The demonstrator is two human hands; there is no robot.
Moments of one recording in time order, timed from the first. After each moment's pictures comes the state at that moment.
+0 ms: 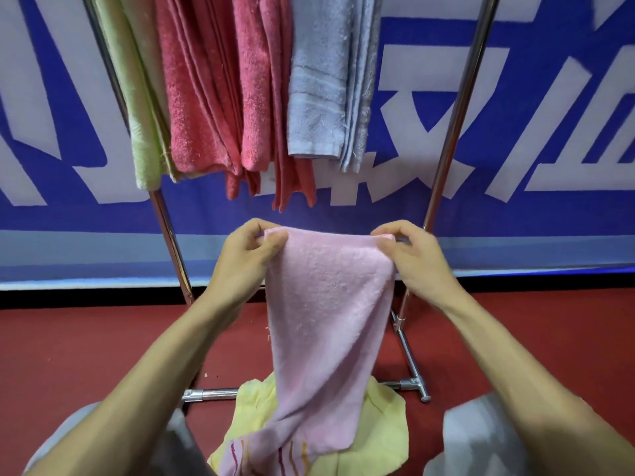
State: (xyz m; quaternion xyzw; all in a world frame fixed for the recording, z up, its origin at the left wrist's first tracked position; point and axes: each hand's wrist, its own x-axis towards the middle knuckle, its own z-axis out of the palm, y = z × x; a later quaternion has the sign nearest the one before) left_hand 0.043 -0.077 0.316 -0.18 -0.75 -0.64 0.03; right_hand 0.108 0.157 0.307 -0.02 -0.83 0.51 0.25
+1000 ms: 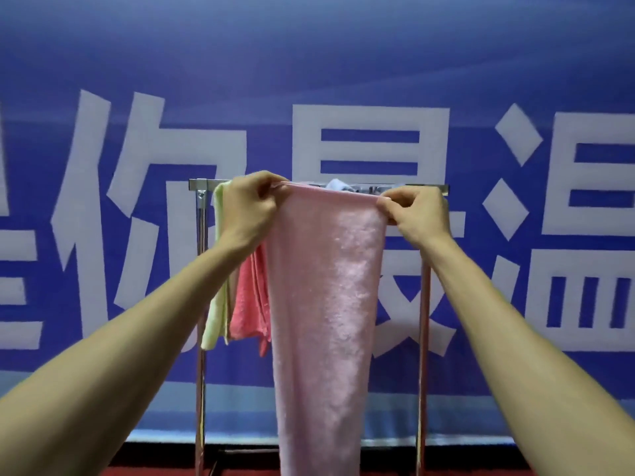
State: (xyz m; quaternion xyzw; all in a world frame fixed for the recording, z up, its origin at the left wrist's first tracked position) left_hand 0.088 -0.105 0.621 -0.30 -0.68 -0.47 0.48; right_hand 0.158 0.122 0.620 0.03 -0.77 0.40 0.50
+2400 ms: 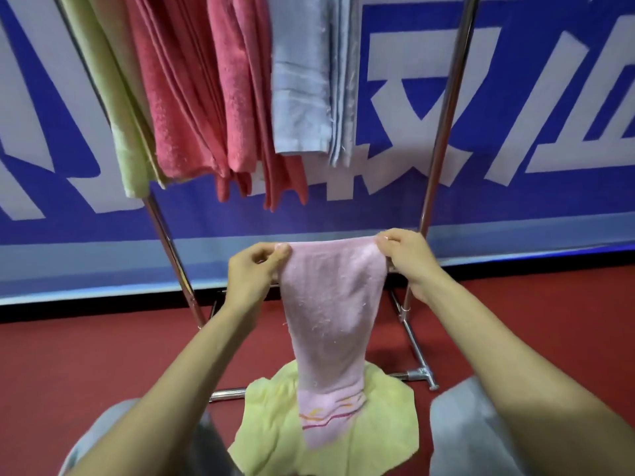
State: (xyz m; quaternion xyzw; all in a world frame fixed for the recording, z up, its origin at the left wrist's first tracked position) left_hand 0.027 -0.054 0.273 -0.10 -0.72 -0.68 0.01; right_hand 0.079 0.169 0.281 -0.20 -0.77 0.59 0.15
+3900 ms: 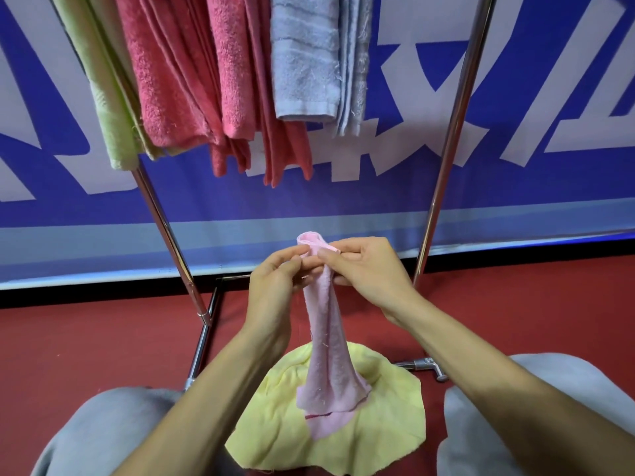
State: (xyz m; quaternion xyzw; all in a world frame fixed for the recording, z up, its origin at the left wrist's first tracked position) left_hand 0.067 -0.039 0.258 -0.04 -0.60 -0.79 -0.10; right_hand 0.096 0.092 0.266 -0.08 -0.78 0.61 0.12
